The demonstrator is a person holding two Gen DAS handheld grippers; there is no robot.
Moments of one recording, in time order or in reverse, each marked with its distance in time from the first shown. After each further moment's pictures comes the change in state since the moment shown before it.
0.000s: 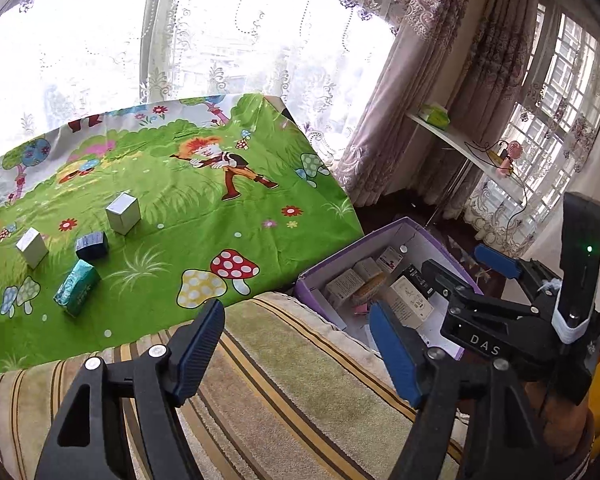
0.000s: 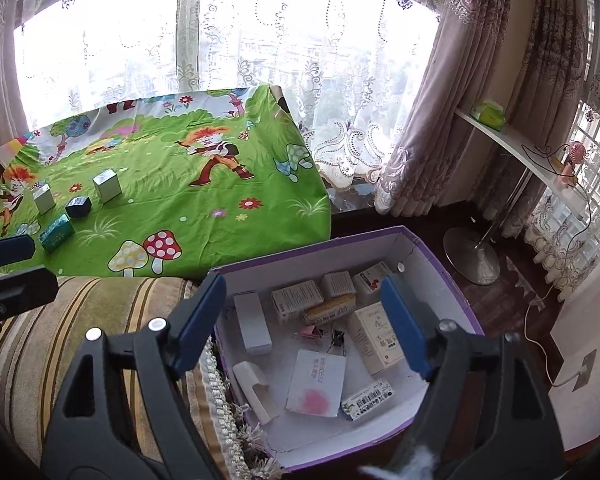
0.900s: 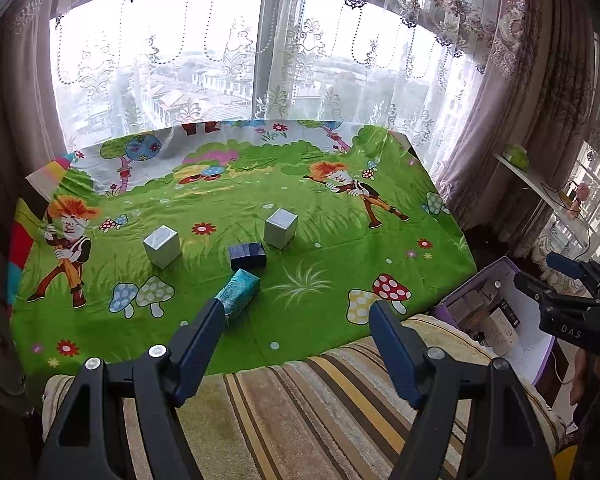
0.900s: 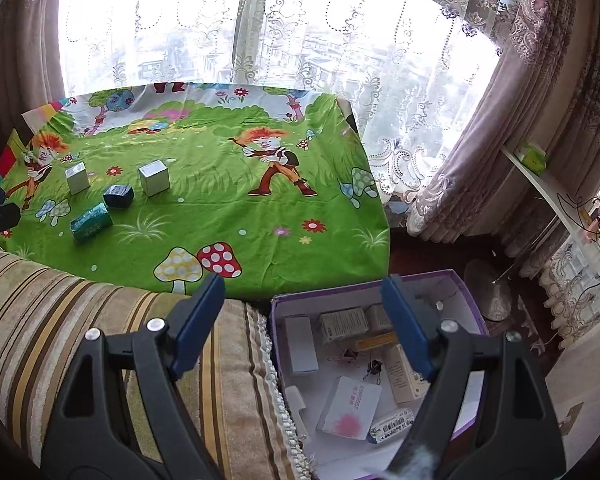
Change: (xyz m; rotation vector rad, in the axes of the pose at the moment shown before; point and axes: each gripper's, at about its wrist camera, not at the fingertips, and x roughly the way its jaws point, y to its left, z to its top) left arm -0.049 0.145 0.001 -0.104 -0.072 0.225; right arm 0.008 0.071 0.040 -0.153 0.007 0.089
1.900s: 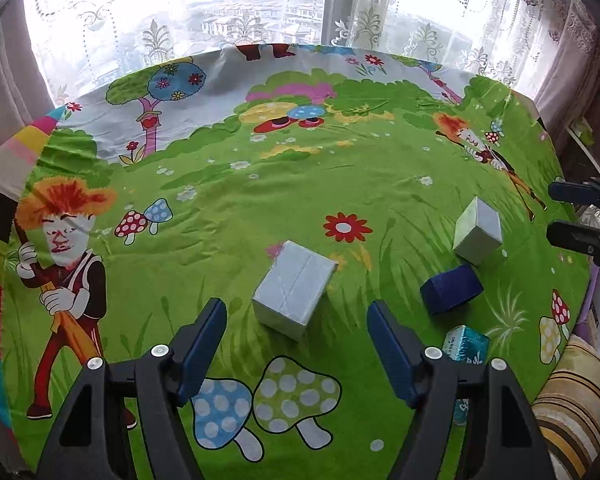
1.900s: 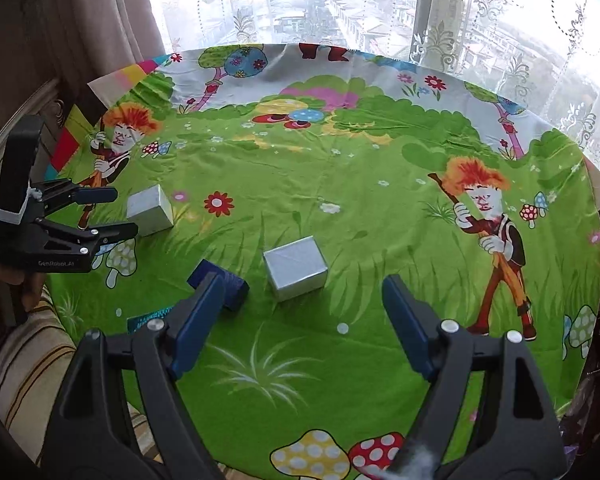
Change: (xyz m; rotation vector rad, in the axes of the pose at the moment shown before) left arm 0.189 0.170 0.055 0.010 0.245 0.074; right arm 0.201 0.172 0.138 -0.252 0.156 0.496
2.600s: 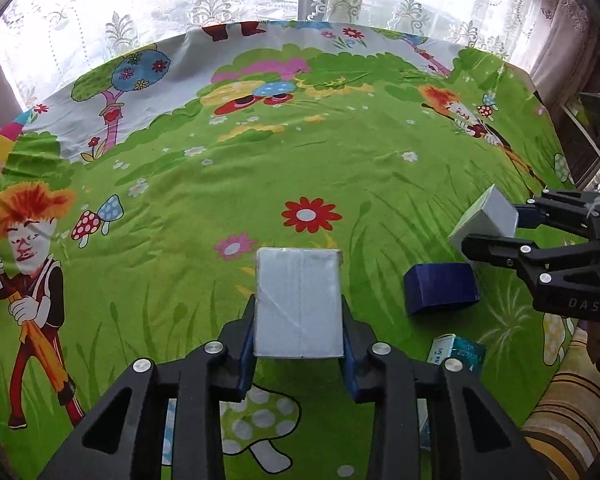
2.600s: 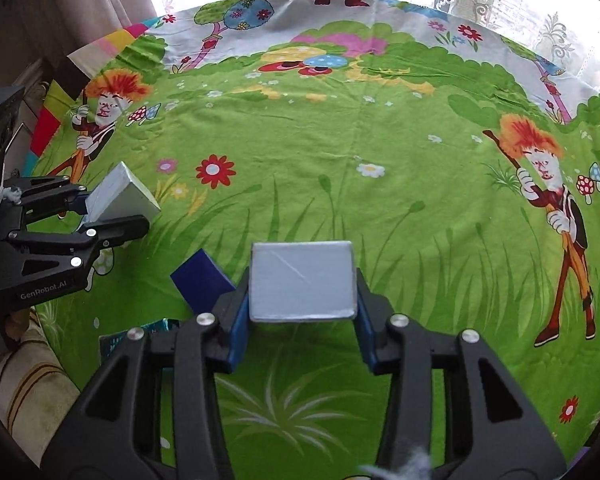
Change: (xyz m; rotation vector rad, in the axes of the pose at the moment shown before) left arm 0.020 -0.035 0.002 0.038 0.046 -0.012; right arm 0.063 0.013 -0.010 0.047 0.090 0.045
